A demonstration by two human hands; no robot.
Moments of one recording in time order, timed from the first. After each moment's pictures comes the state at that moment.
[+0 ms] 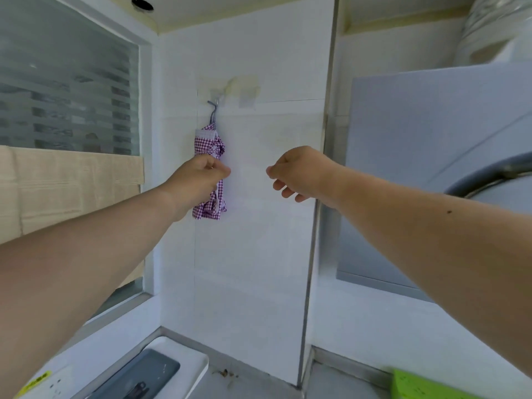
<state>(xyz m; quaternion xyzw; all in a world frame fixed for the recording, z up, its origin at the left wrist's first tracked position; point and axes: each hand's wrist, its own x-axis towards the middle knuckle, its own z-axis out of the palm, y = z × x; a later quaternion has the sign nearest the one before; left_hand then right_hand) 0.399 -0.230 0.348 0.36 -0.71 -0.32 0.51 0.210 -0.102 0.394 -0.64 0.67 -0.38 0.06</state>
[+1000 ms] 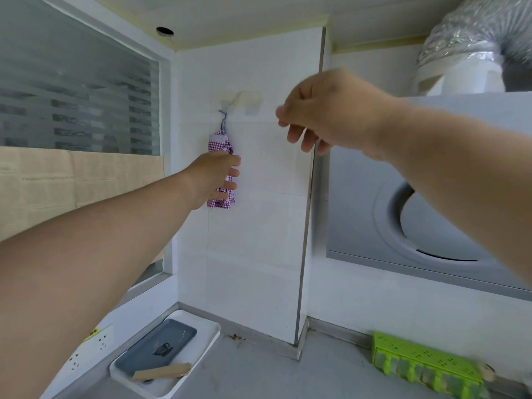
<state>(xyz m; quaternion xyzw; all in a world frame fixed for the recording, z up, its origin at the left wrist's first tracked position) 0.443 -0.088 0.375 0.38 -0.66 -0.44 0.46 0.292 0.118 0.455 -0.70 0.59 -0.39 -0.07</state>
